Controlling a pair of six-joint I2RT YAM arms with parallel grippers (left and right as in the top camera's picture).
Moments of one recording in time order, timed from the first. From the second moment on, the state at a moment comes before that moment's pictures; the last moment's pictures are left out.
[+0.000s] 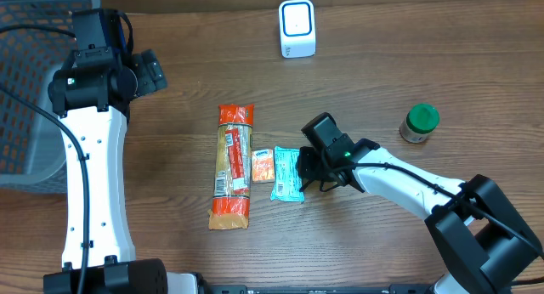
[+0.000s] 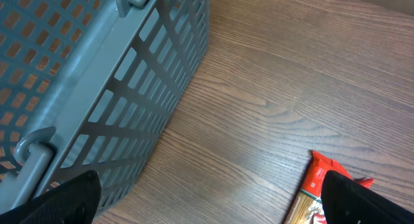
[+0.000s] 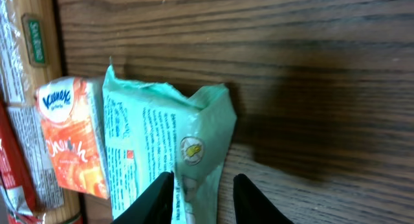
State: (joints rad) left arm 0.14 1.58 1.71 -1.08 -0.28 -0.23; right arm 0.68 1.79 1.00 -0.34 -0.17 0.77
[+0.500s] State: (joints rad) left arm 0.14 1.58 1.71 -1.08 -0.28 -0.23; right arm 0.69 1.79 1.00 -0.34 -0.17 0.78
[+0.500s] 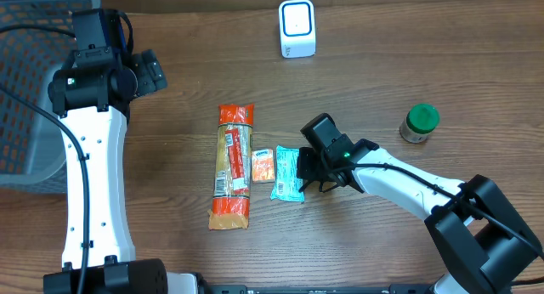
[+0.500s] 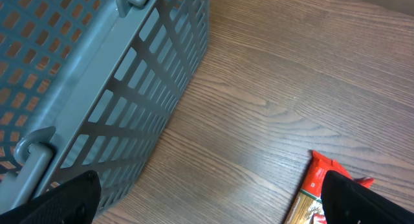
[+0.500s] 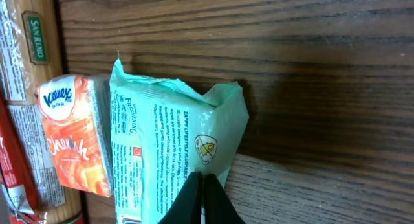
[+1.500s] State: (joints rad) left arm 0.14 1.58 1.71 -1.08 -0.28 -0.23; right arm 0.65 1.72 1.01 -0.54 -0.13 0.70
